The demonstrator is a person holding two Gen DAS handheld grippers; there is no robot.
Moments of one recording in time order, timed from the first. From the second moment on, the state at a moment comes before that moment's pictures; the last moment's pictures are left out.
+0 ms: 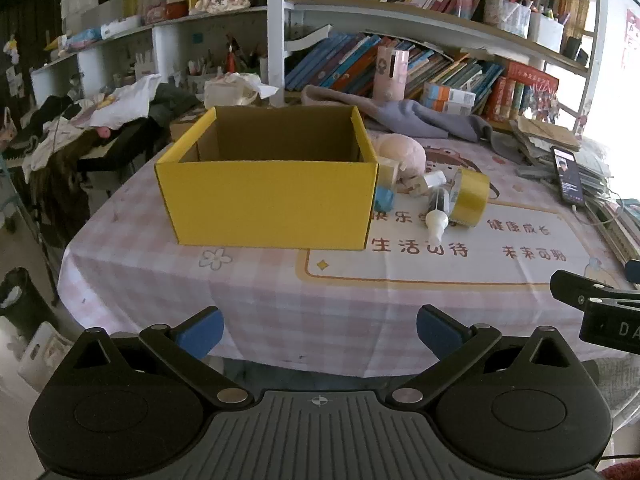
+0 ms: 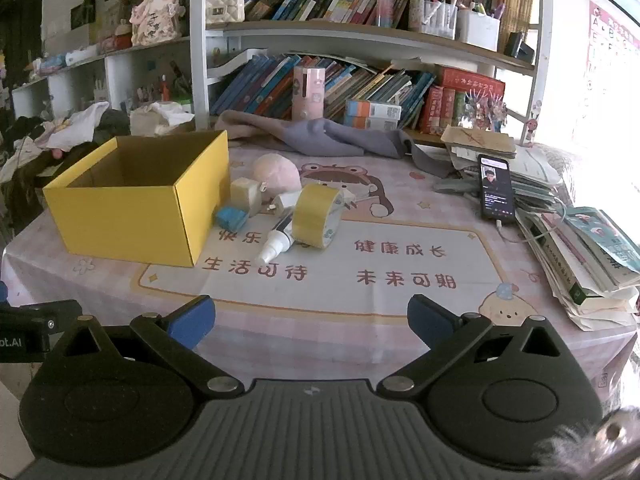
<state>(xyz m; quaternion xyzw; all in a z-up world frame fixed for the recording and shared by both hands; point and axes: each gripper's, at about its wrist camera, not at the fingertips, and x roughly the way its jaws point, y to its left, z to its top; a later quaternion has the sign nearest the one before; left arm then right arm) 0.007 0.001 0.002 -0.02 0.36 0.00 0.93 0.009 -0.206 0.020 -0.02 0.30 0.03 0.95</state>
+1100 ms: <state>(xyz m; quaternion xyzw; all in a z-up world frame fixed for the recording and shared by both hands) 0.010 0.005 0.004 -0.02 0.36 0.00 0.93 0.013 -0.195 0.018 -0.03 0.31 0.04 0.95</state>
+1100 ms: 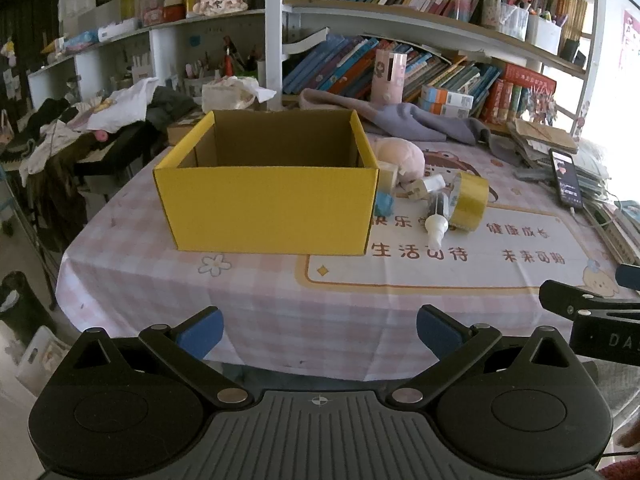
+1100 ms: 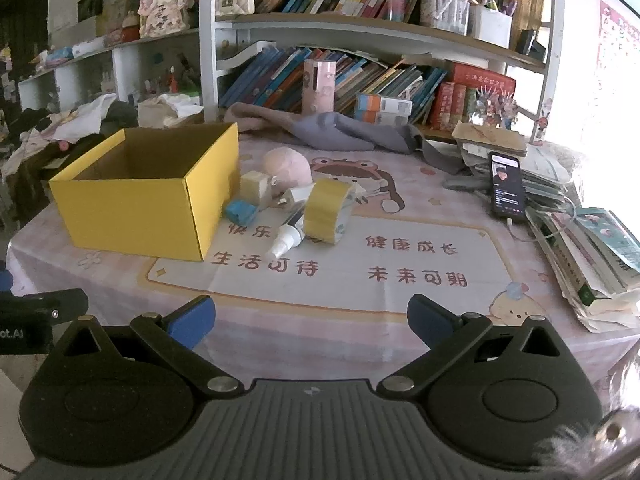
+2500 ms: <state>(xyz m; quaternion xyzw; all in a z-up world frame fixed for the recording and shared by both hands) 0.032 -0.006 0.005 0.00 0.35 -0.02 0.94 0.047 -0.202 0.020 -0.02 0.32 0.06 0.94</state>
